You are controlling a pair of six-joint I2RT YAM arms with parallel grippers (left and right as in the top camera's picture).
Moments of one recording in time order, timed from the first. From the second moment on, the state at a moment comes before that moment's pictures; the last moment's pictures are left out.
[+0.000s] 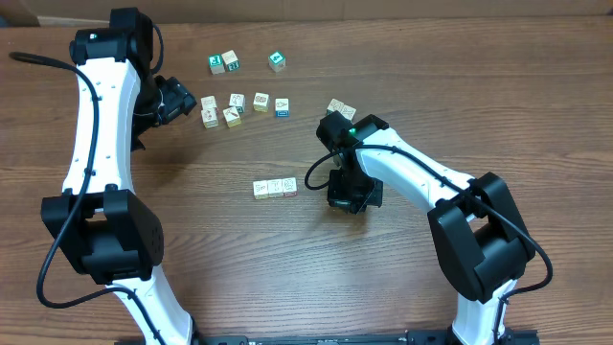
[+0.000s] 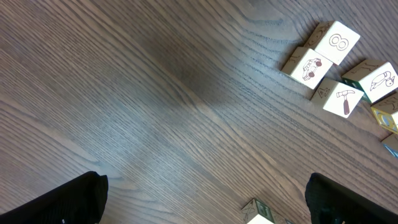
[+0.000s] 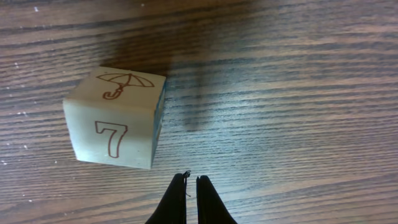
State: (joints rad) left arm 0.08 2.03 1.99 -1.45 -0.08 -0.68; right arm 0.57 2.00 1.41 -1.11 -0.10 0.70
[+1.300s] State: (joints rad) left arm 0.08 2.03 1.99 -1.45 -0.08 -0.68; right arm 0.57 2.00 1.41 -1.07 -0.07 0.70
